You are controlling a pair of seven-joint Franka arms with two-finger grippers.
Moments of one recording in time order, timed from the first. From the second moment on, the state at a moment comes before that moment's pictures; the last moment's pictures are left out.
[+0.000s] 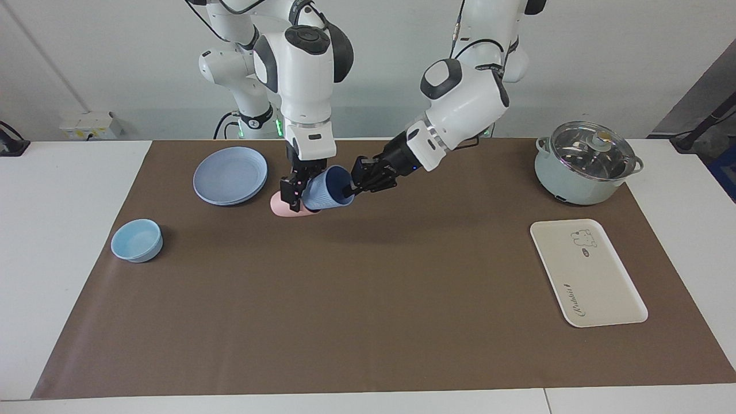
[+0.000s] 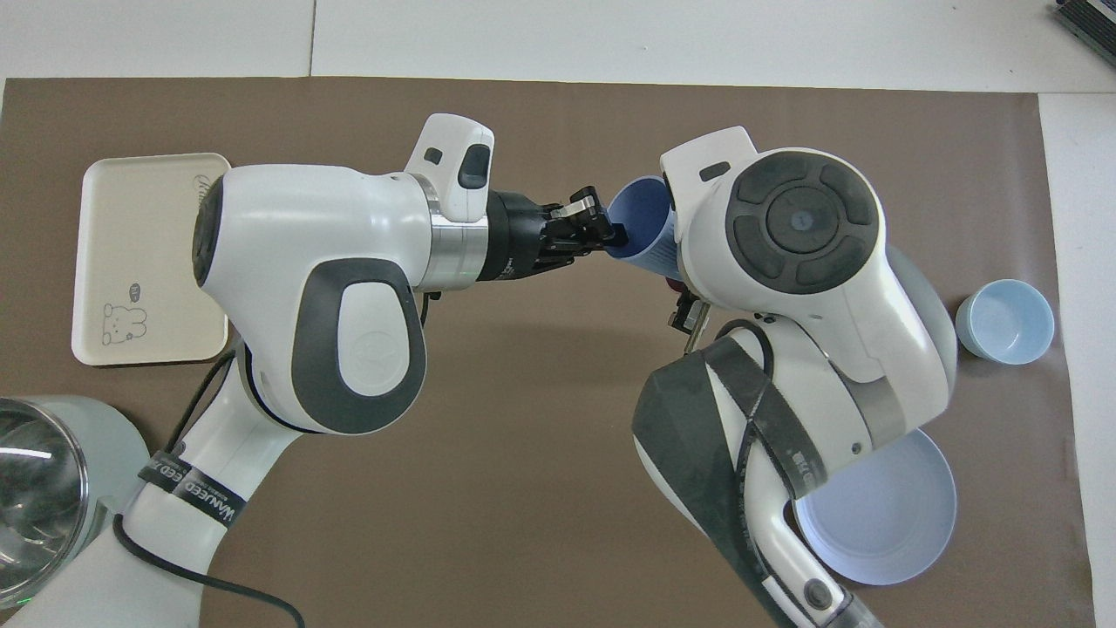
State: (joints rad) left arm -0.50 0.21 -0.06 -1.66 -0.96 2.31 -0.31; right arm 0.54 0.17 -0.09 -1.61 -0.18 1.87 -0.59
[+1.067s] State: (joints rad) left arm -0.03 0.22 -0.04 -1.59 -0.43 2.11 -0.05; right arm 0.41 0.17 -0.09 -1.61 -0.07 1.99 -0.61
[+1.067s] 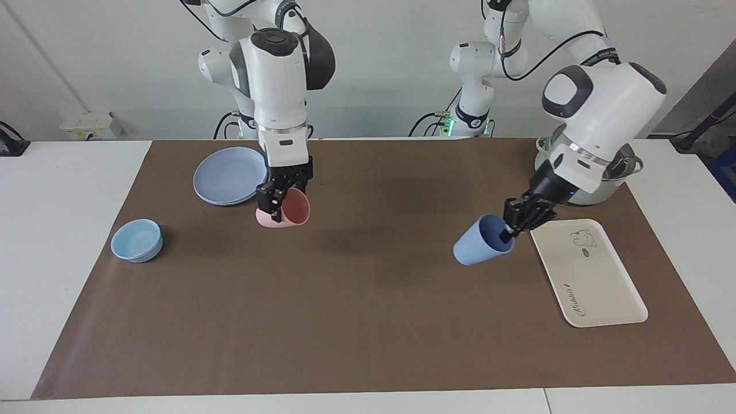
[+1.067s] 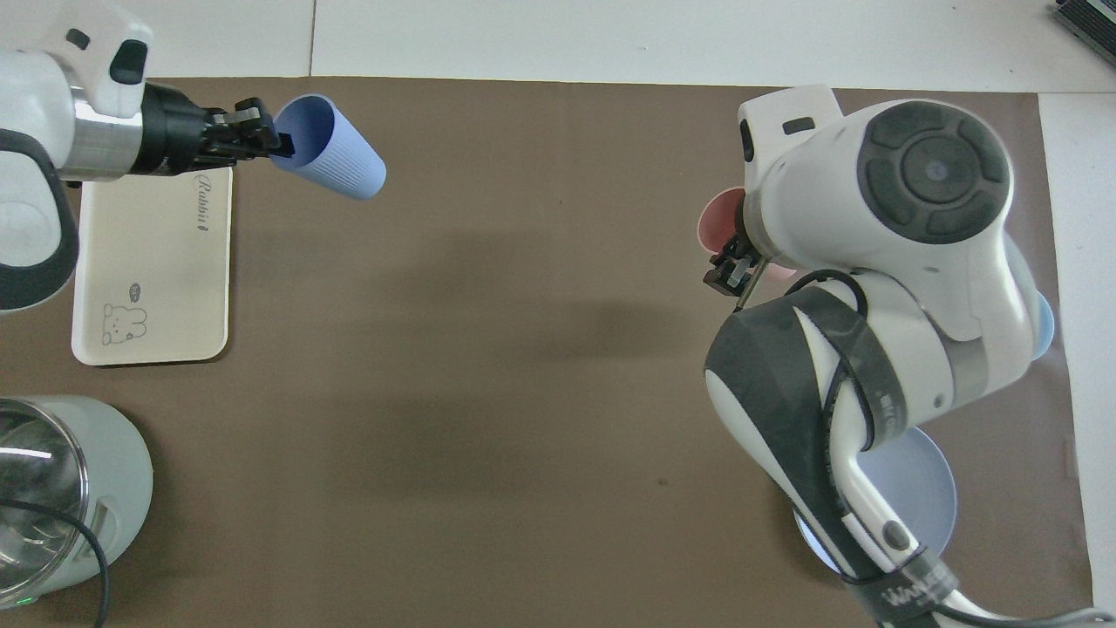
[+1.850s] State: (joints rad) left arm 0.32 0.19 -0.04 -1.86 -0.43 2.41 0.59; right arm 0.11 0.26 -0.10 -1.70 0.76 2.42 -1.03
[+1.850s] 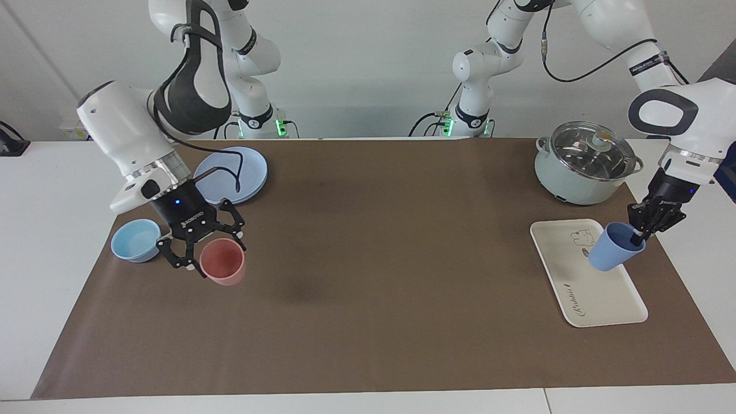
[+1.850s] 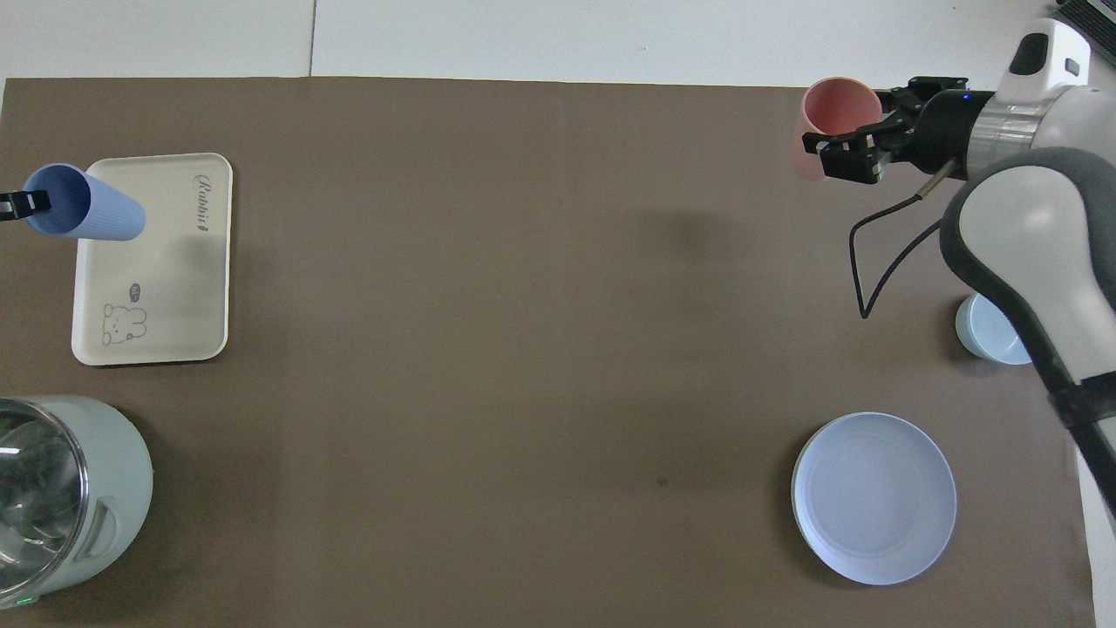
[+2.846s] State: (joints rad) left arm 0.36 0.28 -0.05 -1.93 -0.51 2.56 0.59; right arm 0.01 0.39 -0.10 -1.87 1.61 2.55 -1.98
